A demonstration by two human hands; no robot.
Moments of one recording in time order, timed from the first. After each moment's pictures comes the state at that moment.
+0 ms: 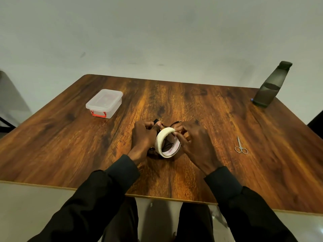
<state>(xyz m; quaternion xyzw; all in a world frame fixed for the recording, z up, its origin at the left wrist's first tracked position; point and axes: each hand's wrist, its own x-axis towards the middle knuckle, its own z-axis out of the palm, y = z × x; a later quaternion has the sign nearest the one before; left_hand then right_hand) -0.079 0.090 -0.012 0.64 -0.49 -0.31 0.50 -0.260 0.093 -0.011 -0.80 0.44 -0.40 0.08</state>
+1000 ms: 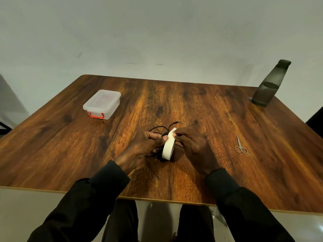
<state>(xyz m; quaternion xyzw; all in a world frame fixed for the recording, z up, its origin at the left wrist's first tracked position) -0.066 0.107 -0.015 0.56 -0.48 -0.55 0.40 -0.274 0.083 -0.048 -0.85 0.31 -0.42 -0.07</state>
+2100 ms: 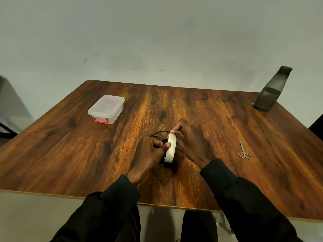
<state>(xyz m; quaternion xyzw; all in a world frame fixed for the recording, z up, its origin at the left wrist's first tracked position) -0.078 0.122 -0.017 0.60 -0.60 -0.32 0.43 -0.239 0.073 0.004 -0.80 0.46 -0.36 0.13</state>
